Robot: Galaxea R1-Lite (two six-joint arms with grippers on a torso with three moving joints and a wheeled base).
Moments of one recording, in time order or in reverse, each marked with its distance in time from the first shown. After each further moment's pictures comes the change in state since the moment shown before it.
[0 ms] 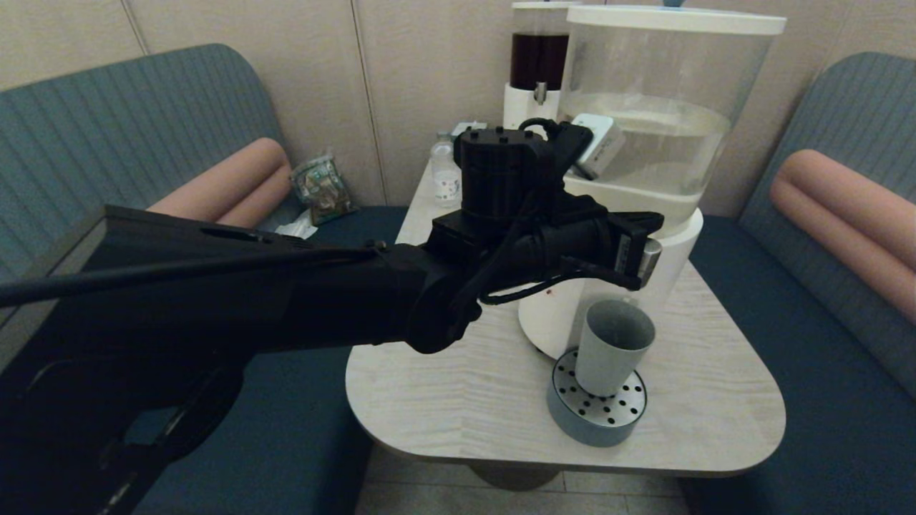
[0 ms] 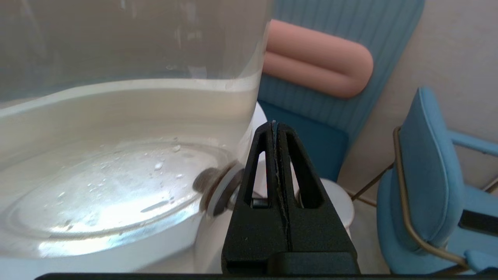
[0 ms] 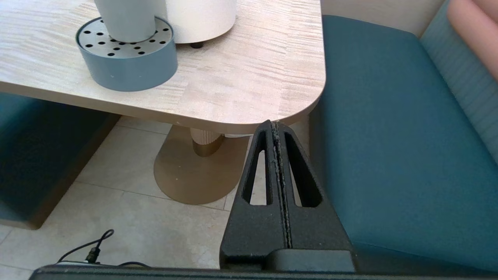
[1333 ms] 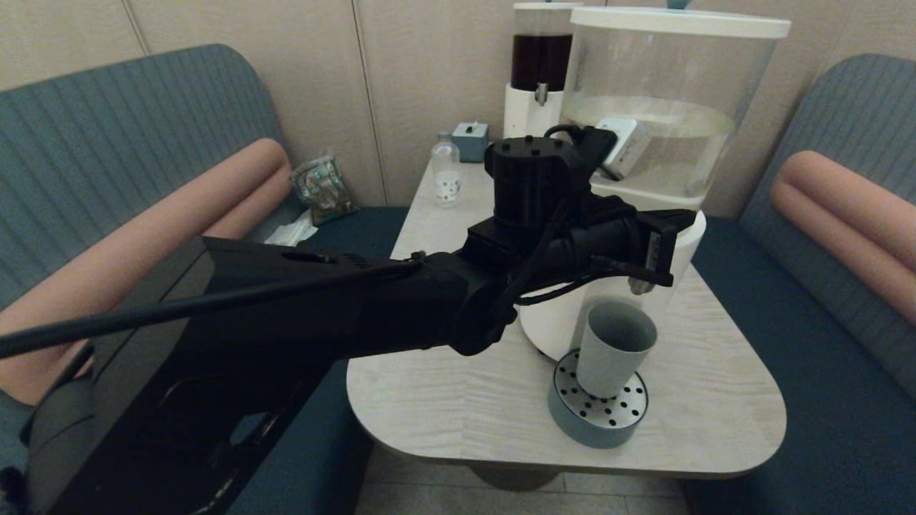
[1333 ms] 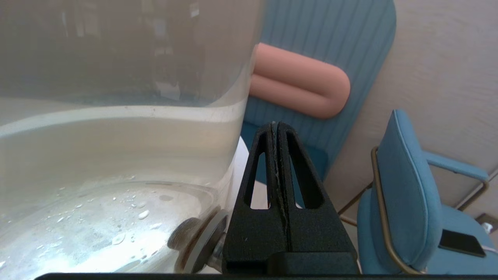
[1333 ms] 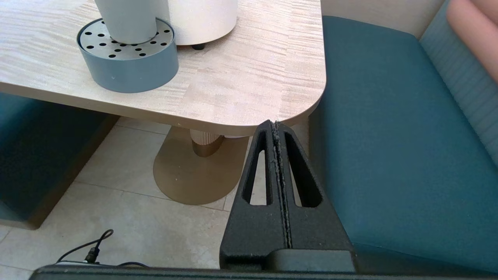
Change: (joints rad) left arm -0.038 0.109 -0.153 -0.013 -0.032 -0.064; right arm 0.000 0.000 0.000 0.000 0.000 0.000
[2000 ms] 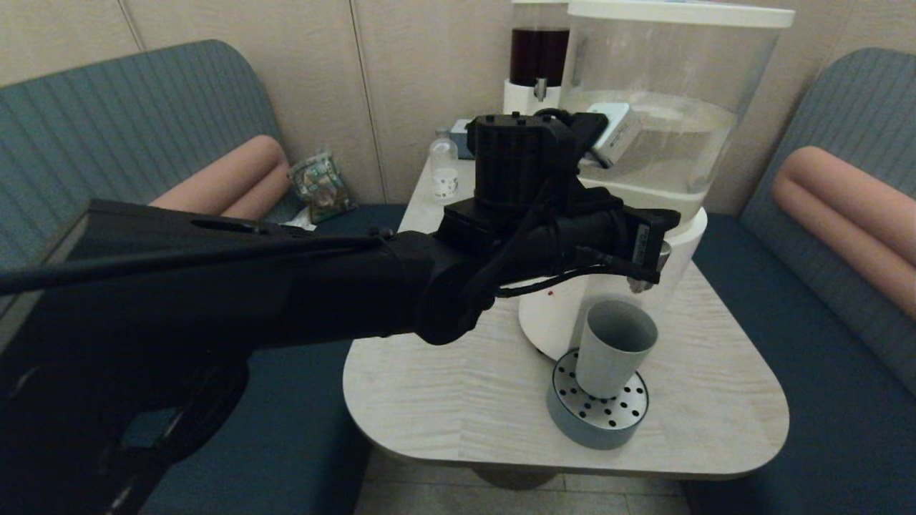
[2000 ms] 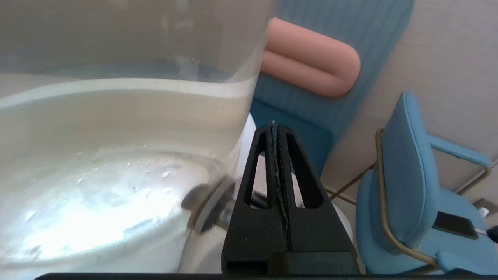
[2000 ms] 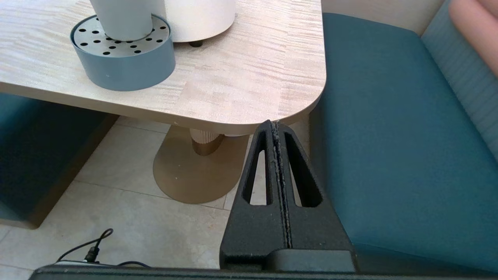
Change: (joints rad) left arm 0.000 -0.154 0.091 0.085 0.028 0.006; right arm 0.000 0.000 0.000 0.000 0.000 0.001
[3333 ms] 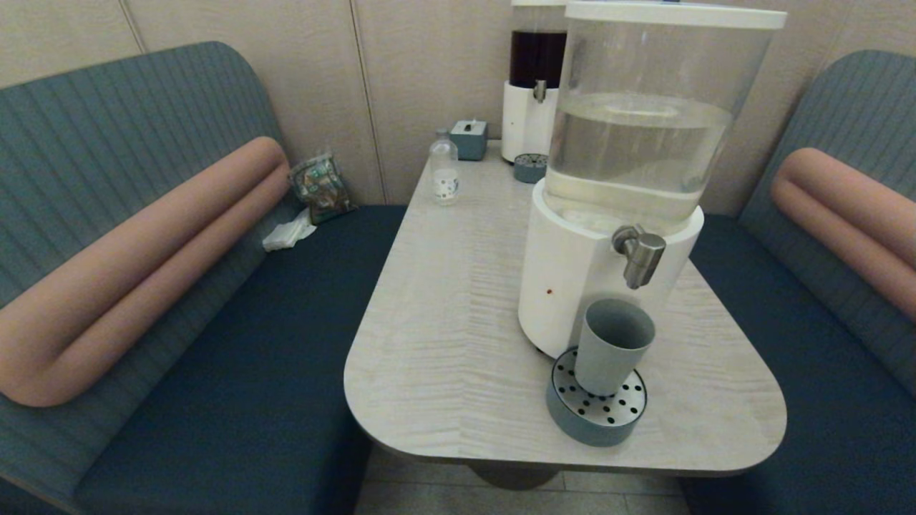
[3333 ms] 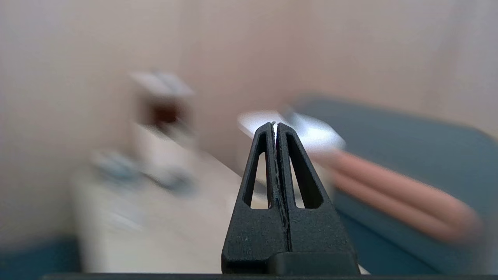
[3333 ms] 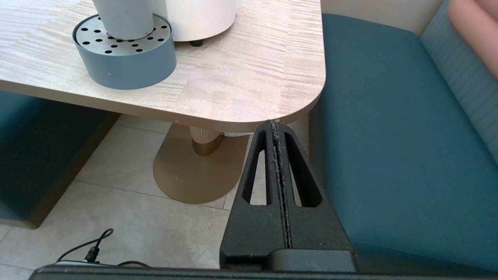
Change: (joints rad) left arm 0.040 -1.104 0.474 0.106 0.531 0.181; right arm 0.000 0.000 0.000 0.000 0.000 0.000
